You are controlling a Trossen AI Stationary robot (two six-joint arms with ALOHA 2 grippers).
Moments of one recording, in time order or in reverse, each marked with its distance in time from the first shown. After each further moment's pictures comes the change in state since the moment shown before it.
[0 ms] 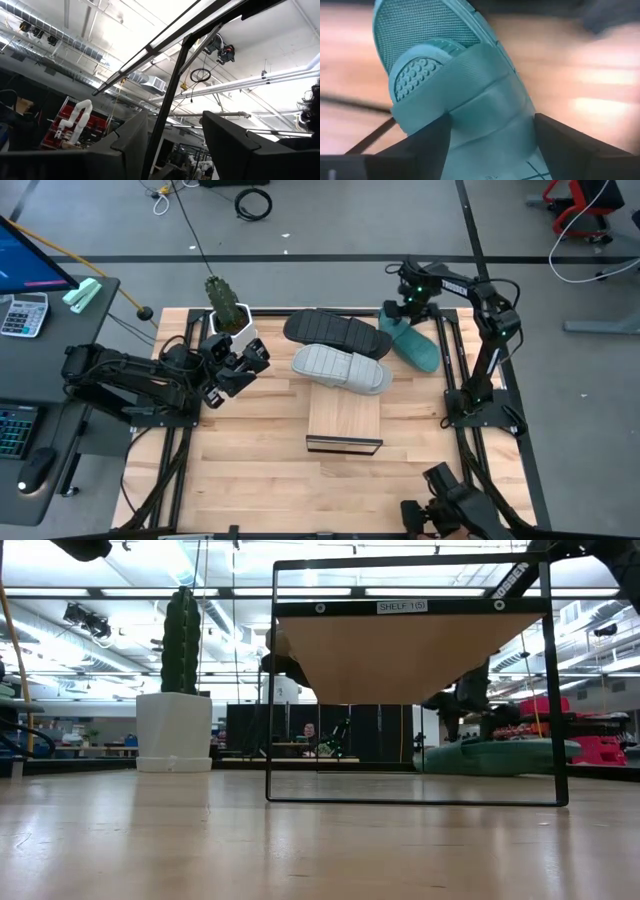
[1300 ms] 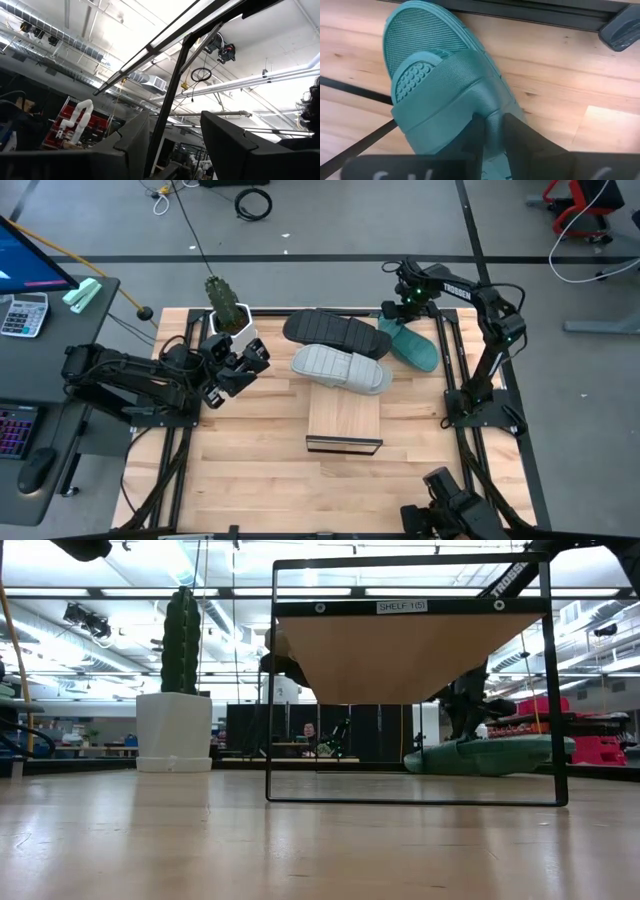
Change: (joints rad) left arm 0.000 0.000 0.000 -0.003 0.000 0.008; right arm 0.034 -0.071 -0.036 0.041 0.036 -0.040
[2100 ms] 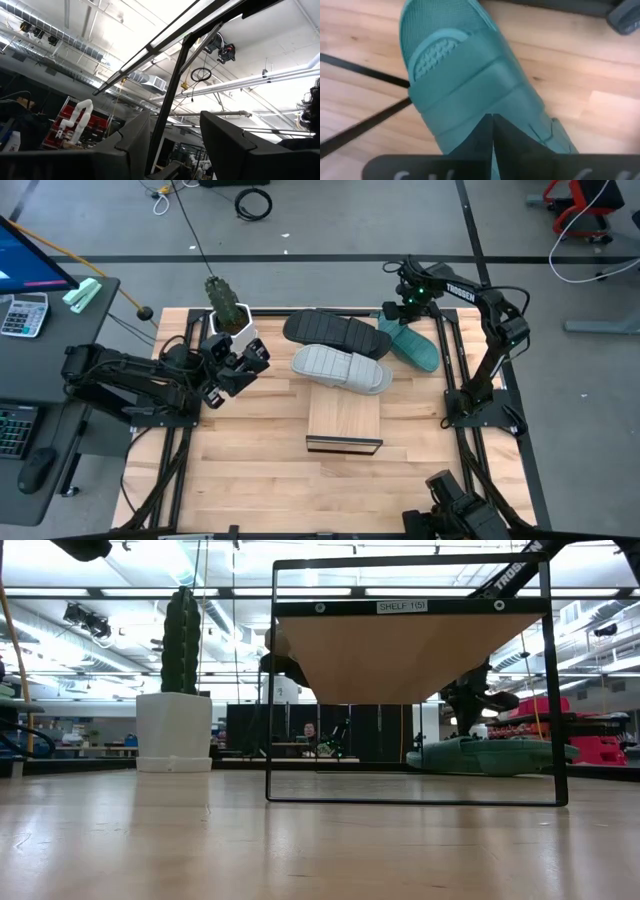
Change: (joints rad) left arm -0.001 0.000 0.000 0.000 0.000 -0.001; right arm 0.000 -0.044 0.001 -0.044 -0.029 -0.021
